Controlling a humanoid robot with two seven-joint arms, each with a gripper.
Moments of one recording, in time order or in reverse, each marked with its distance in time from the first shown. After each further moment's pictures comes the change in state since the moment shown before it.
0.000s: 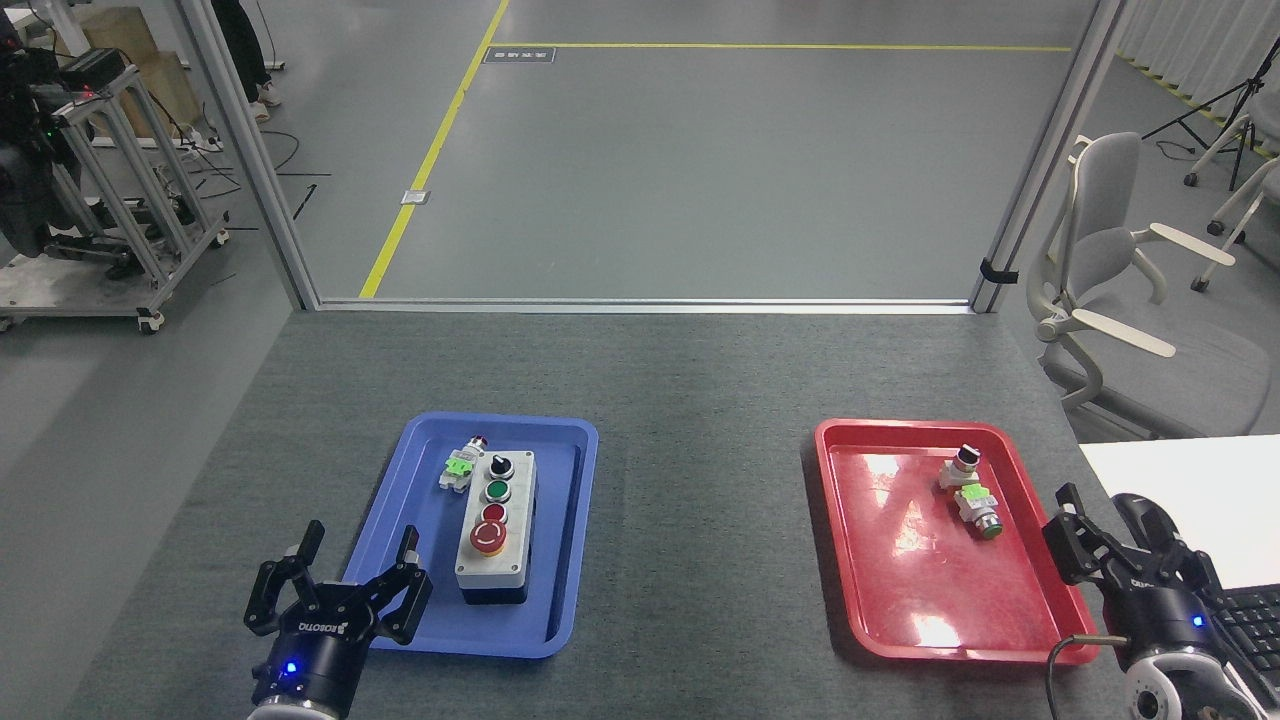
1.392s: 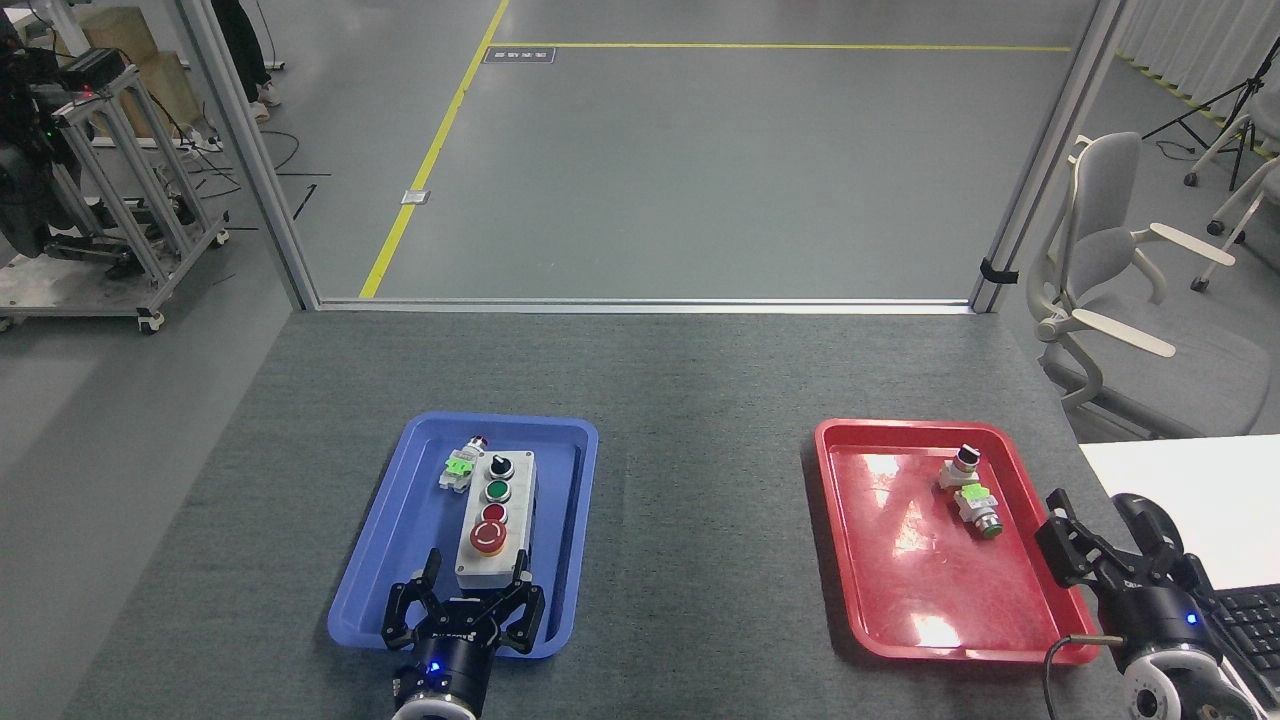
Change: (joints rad) left arm -0.141 -0.153 -0.204 0.320 -0.030 0.207 0.052; right arm -0.003 0.001 0.000 -0.001 0.001 -0.005 0.079
